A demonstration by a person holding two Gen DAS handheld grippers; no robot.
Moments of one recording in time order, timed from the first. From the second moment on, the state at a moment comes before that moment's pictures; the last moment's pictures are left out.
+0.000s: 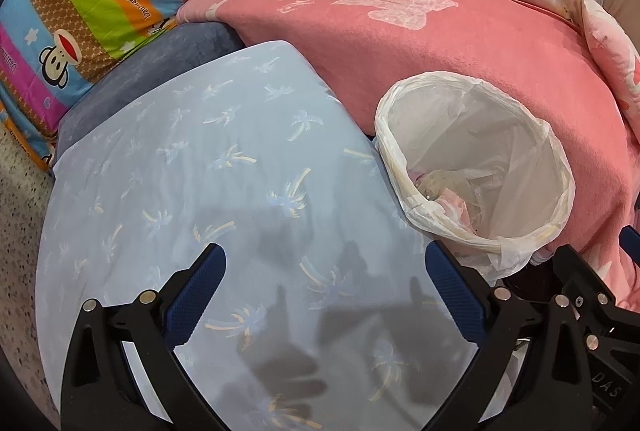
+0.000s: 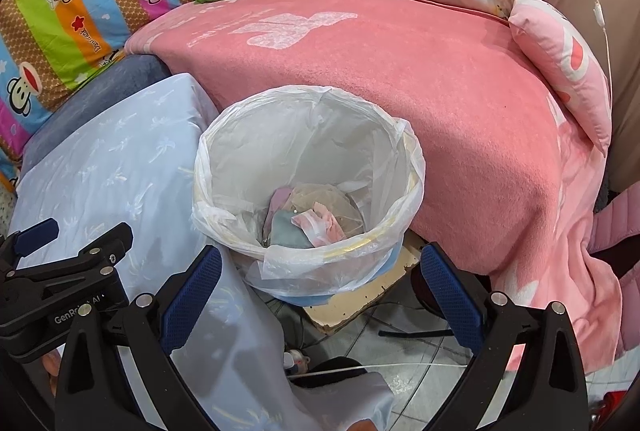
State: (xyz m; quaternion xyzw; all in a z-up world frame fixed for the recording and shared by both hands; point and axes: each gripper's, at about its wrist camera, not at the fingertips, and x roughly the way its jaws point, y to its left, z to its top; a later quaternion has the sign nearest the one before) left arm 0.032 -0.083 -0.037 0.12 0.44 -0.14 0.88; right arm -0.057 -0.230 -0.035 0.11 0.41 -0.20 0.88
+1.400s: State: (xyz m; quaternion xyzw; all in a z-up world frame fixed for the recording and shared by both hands) left arm 0.030 -0.085 -0.035 0.11 0.43 -0.13 0.89; right arm -0.059 -0.234 -0.040 0.11 0.42 -0.21 0.88
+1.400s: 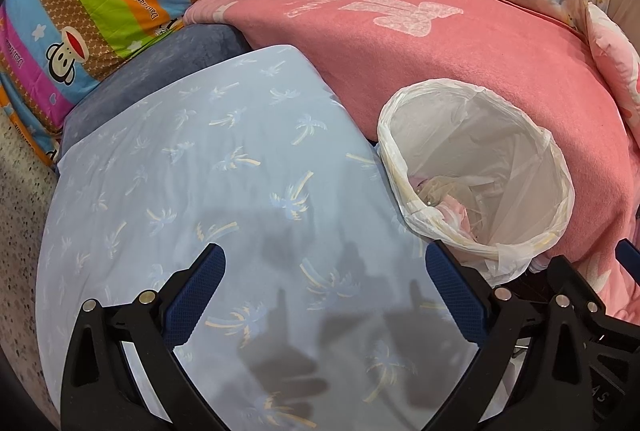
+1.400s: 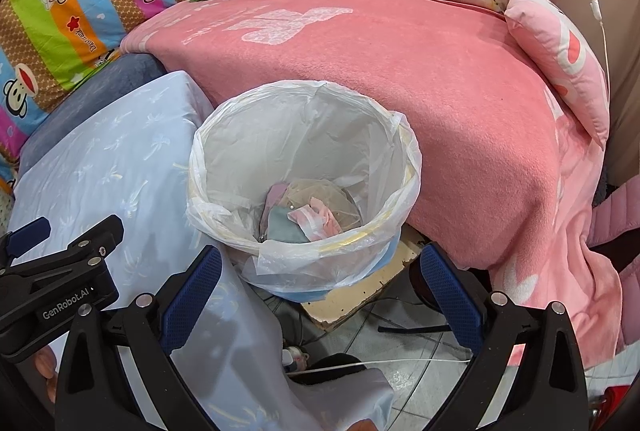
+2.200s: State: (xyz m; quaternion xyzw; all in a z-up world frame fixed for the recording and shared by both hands) left arm 0.028 -0.088 -0.032 0.11 0.43 -0.13 0.89; right arm -0.060 -0.234 -0.038 0.11 0.42 -0.21 0.88
